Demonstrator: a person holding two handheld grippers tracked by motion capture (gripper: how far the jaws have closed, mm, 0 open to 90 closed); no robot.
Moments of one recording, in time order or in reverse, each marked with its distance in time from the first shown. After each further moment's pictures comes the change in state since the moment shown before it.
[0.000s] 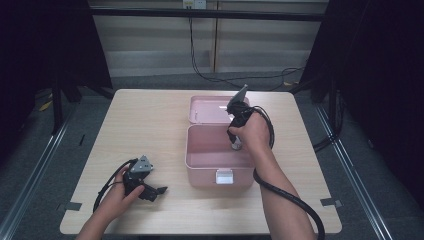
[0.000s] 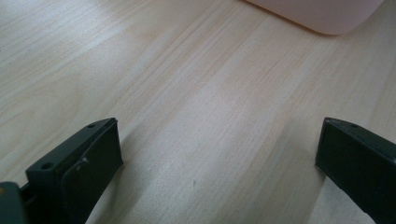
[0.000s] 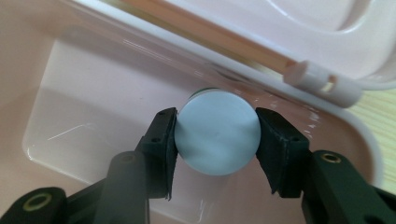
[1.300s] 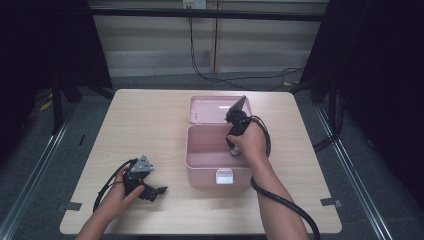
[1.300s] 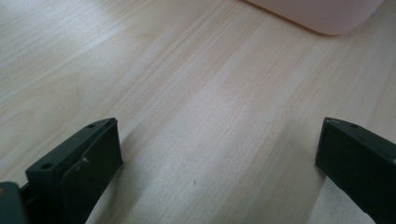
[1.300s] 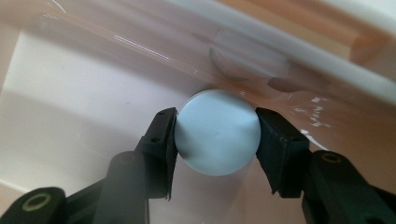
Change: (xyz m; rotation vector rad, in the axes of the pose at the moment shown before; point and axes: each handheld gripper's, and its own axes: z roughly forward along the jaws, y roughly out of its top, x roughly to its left) left arm 0.000 0.000 0.000 0.001 0.001 0.001; right arm 0.002 -0.008 0.033 -0.015 -0.015 0.001
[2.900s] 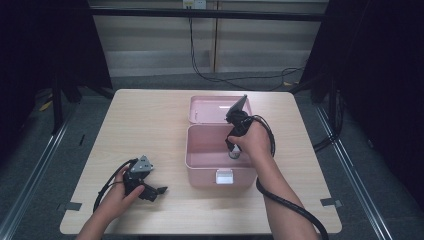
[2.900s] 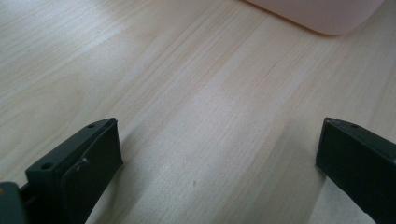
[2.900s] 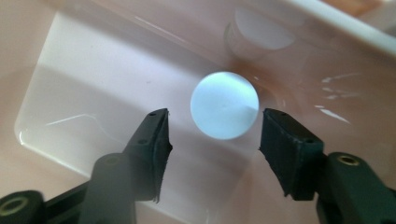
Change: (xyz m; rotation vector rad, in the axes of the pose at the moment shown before) left arm 0.000 0.000 0.000 -0.002 -0.003 -0.002; right arm 0.003 -0.010 -0.019 0.001 0.040 -0.046
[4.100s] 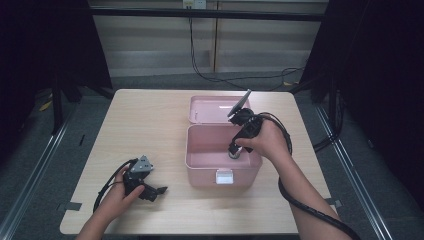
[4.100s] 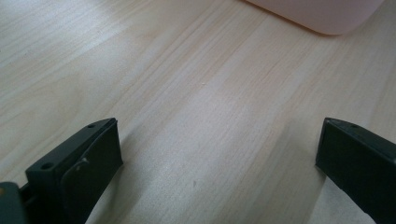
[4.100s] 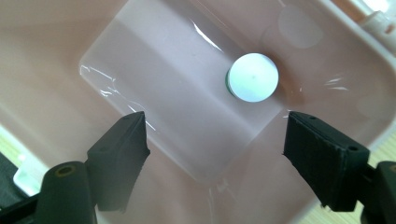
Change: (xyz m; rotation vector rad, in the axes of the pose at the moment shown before) left arm 0.000 0.000 0.000 0.000 0.001 0.001; right arm 0.006 -0.027 -0.054 -0.059 0.080 -0.266
